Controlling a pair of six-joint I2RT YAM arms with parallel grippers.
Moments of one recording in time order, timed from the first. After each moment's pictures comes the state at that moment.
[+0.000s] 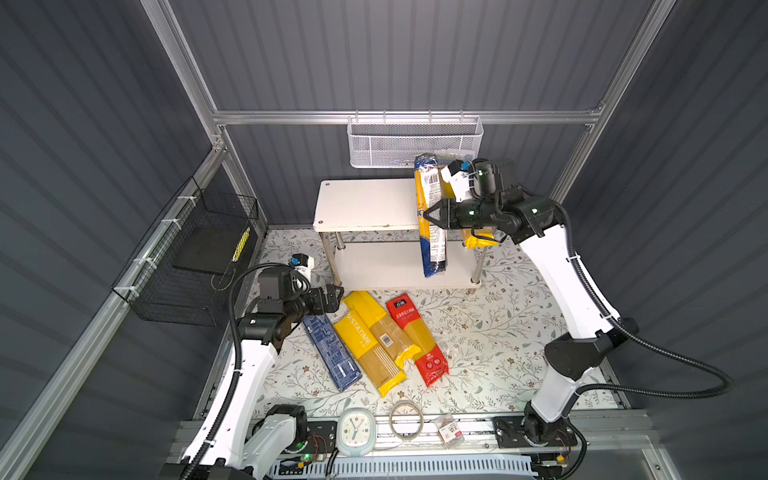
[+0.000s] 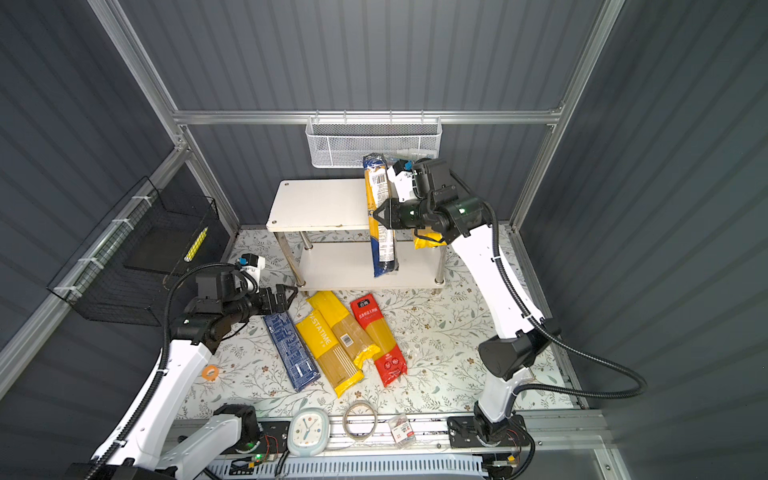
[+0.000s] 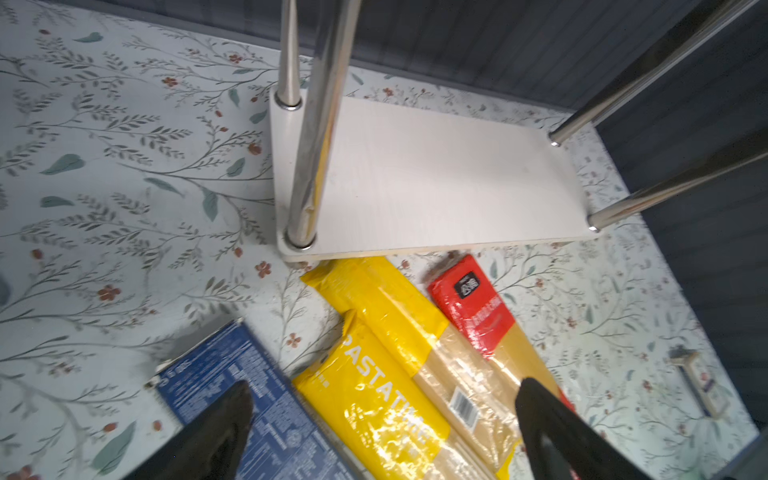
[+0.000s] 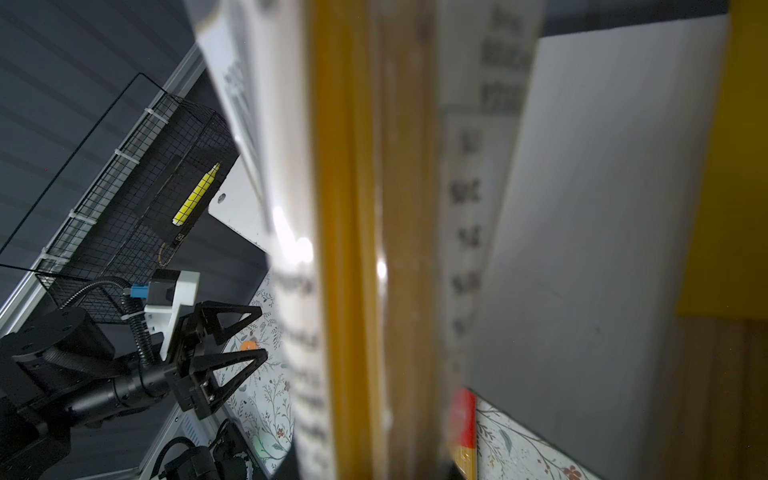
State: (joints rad) left arm -0.10 0.96 0.89 -0.56 0.39 -0.20; right arm 0.48 1.81 2.25 -0.99 -0.38 0.34
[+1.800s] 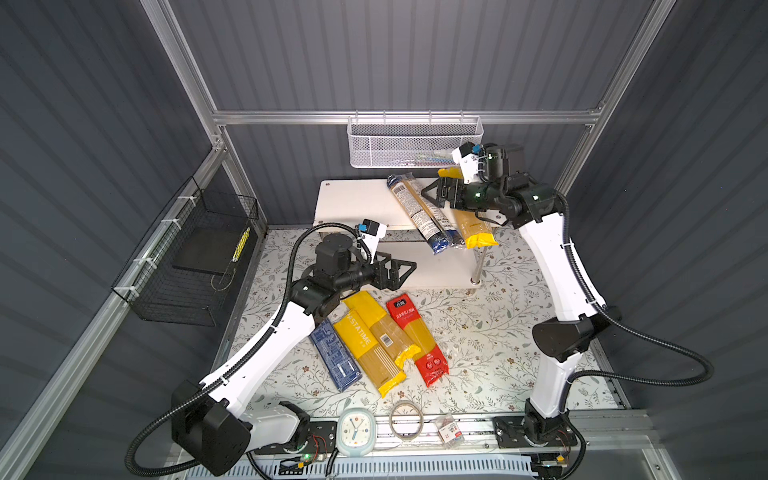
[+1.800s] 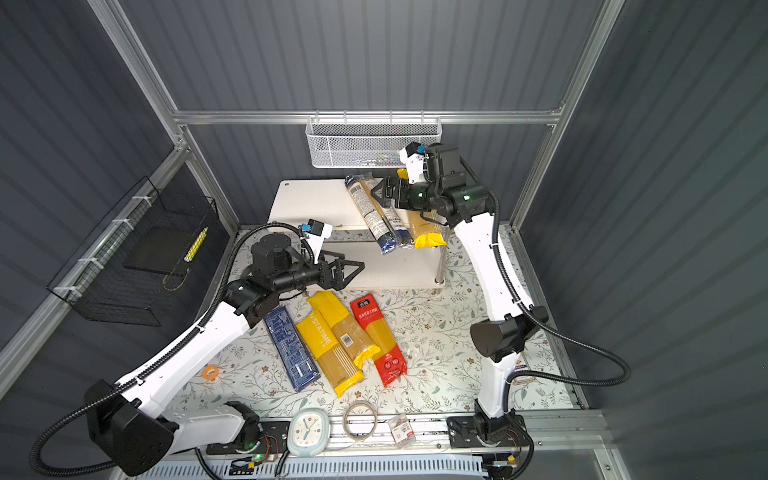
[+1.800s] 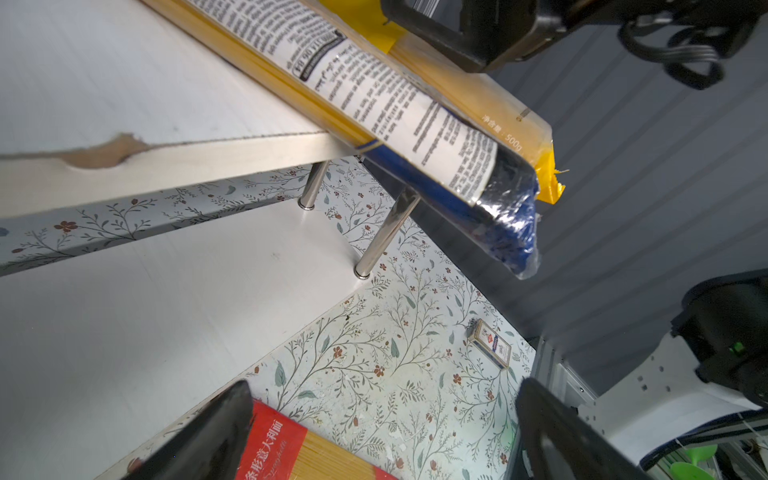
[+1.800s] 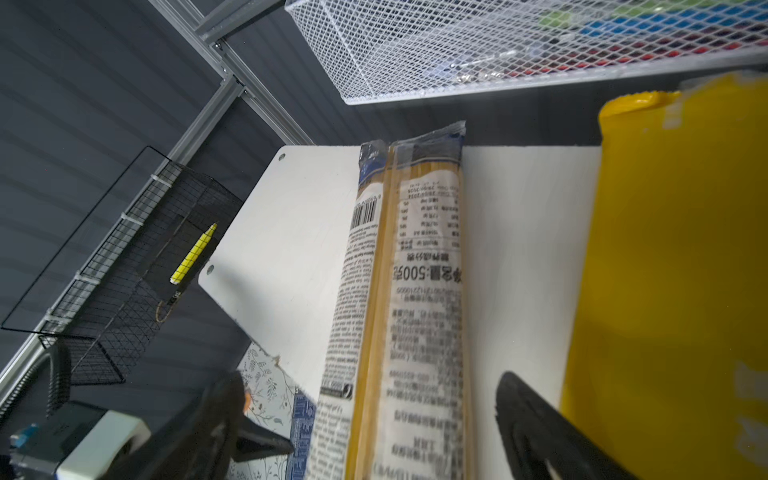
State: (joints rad) left arm -0.56 1.26 1.18 -0.23 0.46 -0.32; right arm 0.41 1.90 2.42 -1.00 -0.40 0.34
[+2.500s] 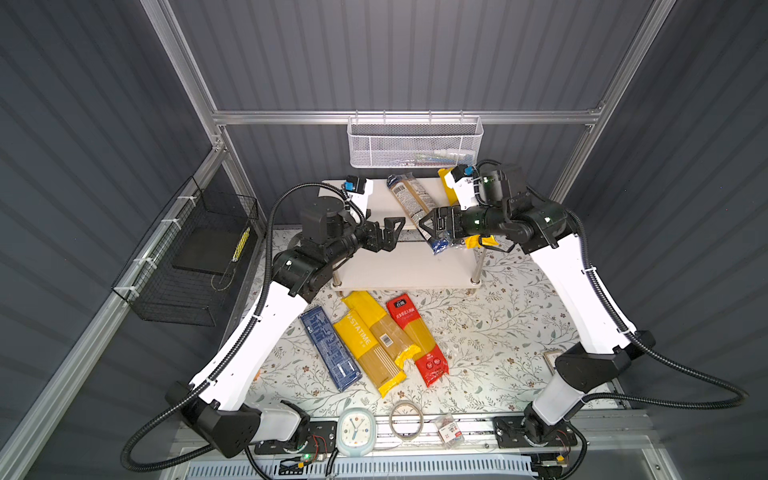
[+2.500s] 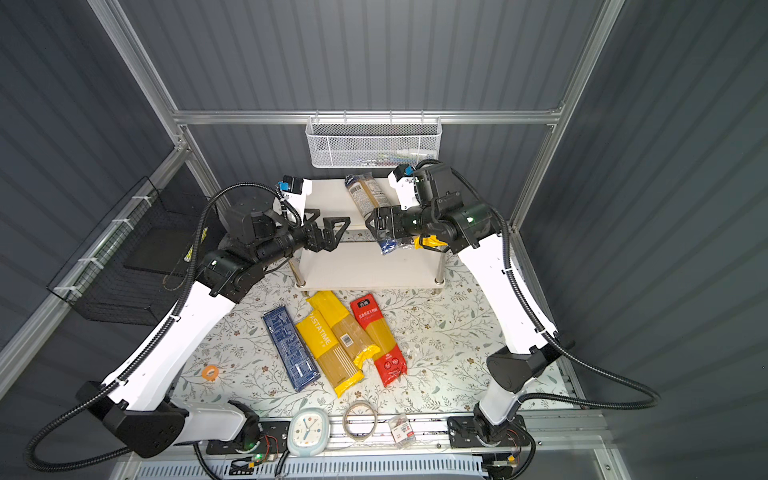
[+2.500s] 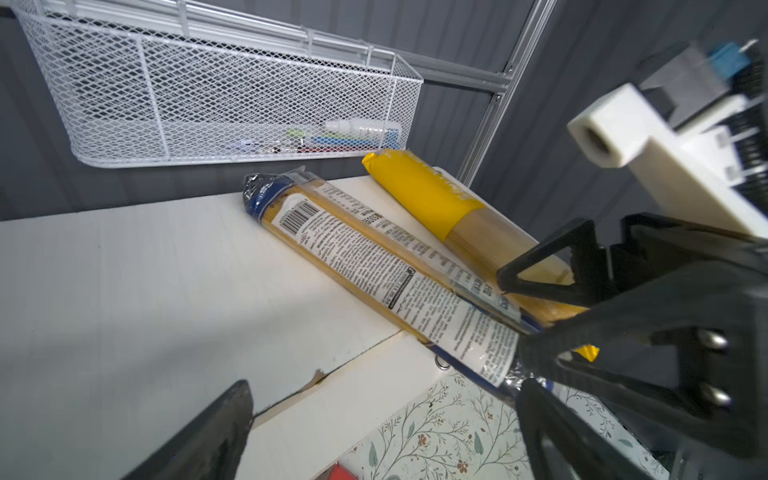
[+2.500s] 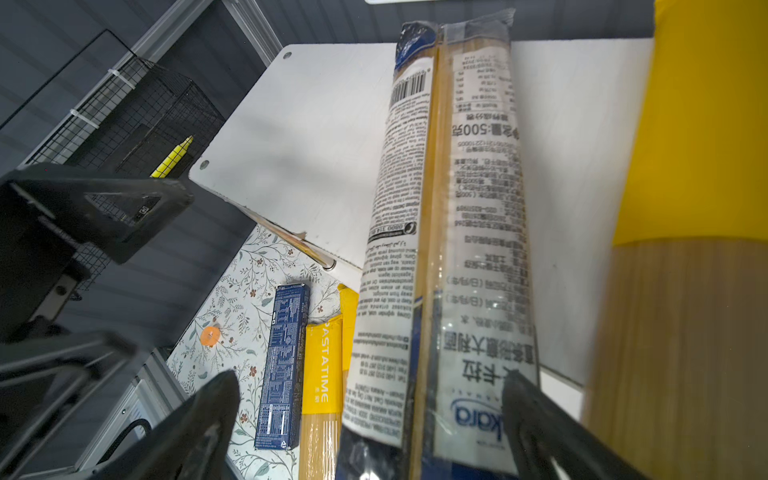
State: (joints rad) left arm -0.56 1.38 1.60 -0.45 0.15 -0.20; right arm 0.54 1.70 2.18 -1.06 -0.24 0.25
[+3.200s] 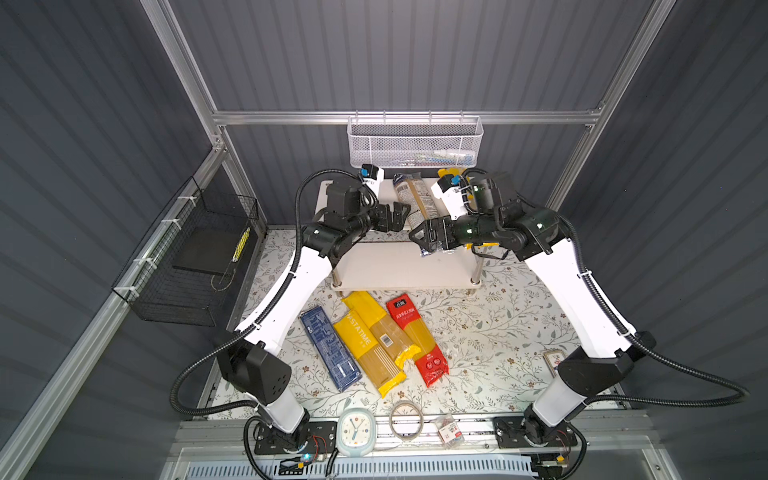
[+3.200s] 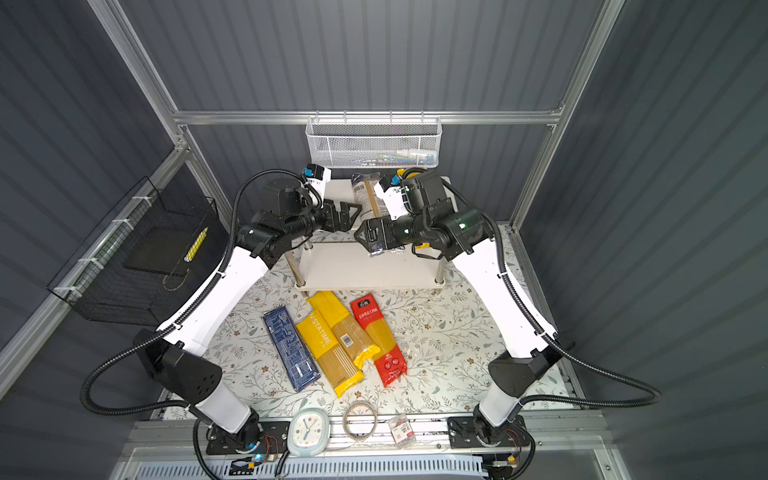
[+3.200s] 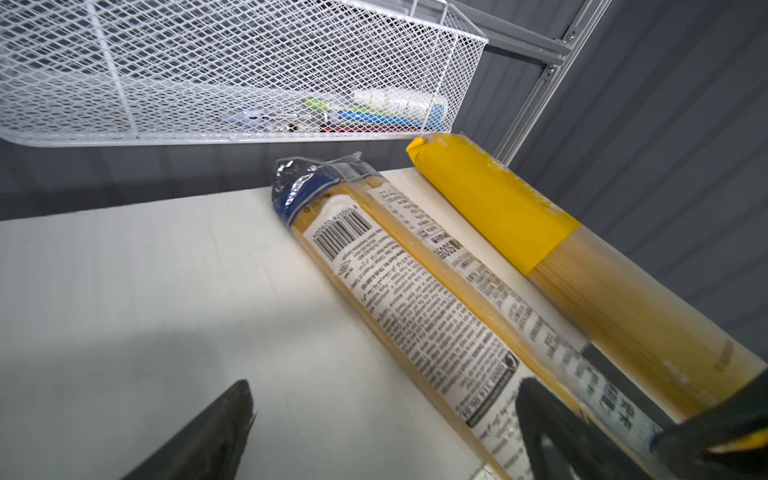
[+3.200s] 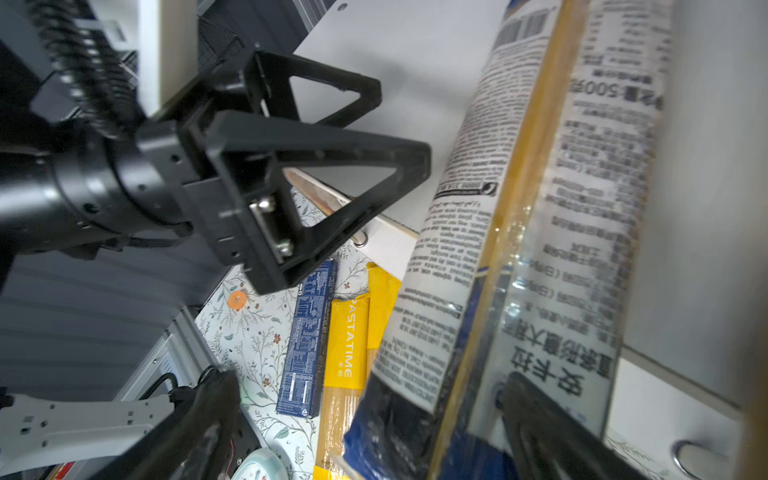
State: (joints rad) left arm -0.49 1.67 1.81 -0.44 0.22 -0.22; right arm 0.59 1.67 2.12 -1.04 -0.33 0.24
